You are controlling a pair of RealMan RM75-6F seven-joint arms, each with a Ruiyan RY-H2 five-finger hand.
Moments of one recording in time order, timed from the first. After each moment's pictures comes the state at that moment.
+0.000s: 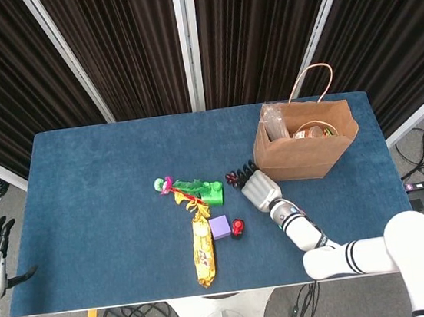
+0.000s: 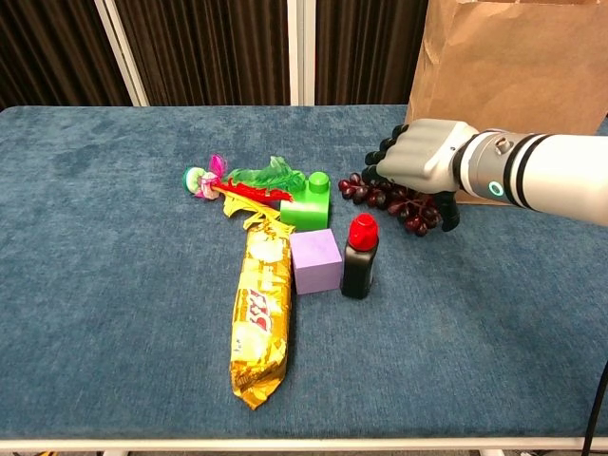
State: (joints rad) left arm -0.08 -1.35 -0.06 -1.16 1.45 1.46 -0.28; right arm 1.14 -1.59 -0.07 -1.45 -0.58 0.90 -1.13
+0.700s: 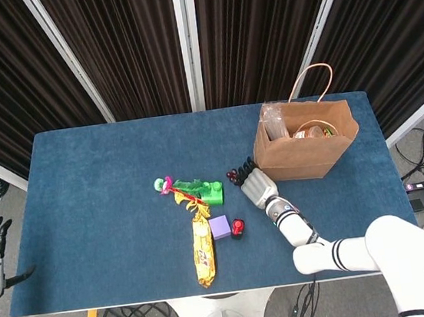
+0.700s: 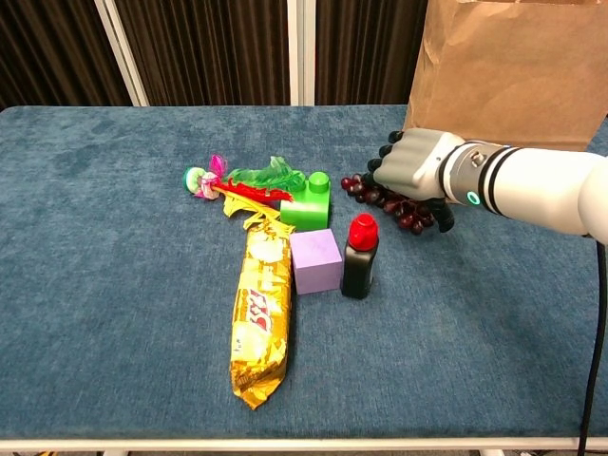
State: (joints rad) left arm -0.08 -1.37 -0.07 -1.13 1.44 1.45 -0.29; right arm 1.17 -1.69 -0.09 -1.31 -0.51 0.87 -1.17
